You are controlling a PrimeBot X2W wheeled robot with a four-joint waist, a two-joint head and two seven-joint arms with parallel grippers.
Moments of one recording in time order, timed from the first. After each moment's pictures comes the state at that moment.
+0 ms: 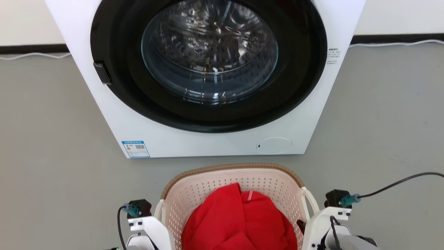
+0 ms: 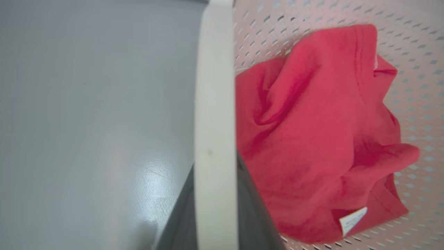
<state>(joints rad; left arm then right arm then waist) -0.51 0.01 -0.31 1.30 -0.50 -0.12 0.05 -0.58 -0.09 1.11 1.24 1.36 0.11 0.02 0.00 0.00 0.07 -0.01</state>
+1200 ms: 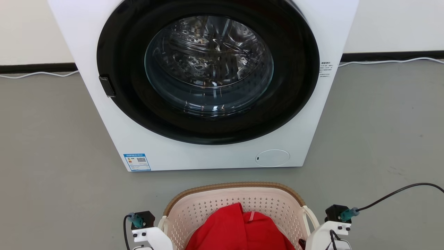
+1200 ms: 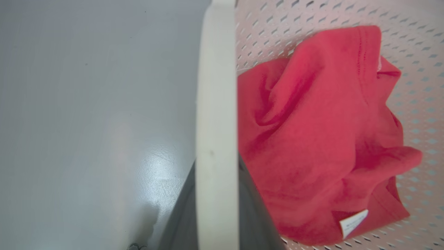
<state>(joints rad) -0.46 0.01 -0.42 1.27 -0.62 -0.05 0.15 -0.53 -0.07 1.13 1.27 1.38 0.11 0.07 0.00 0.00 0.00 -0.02</state>
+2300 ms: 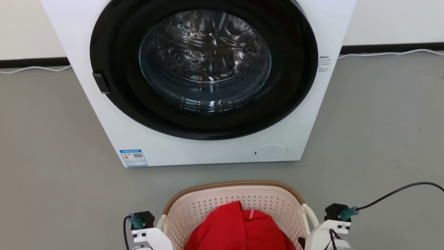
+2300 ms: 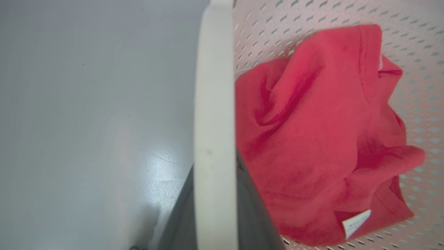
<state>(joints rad) -0.46 0.01 -0.45 1.28 -0.63 -0.05 0.11 -0.53 -0.07 1.13 1.27 1.38 0.11 0.07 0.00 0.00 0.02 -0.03</state>
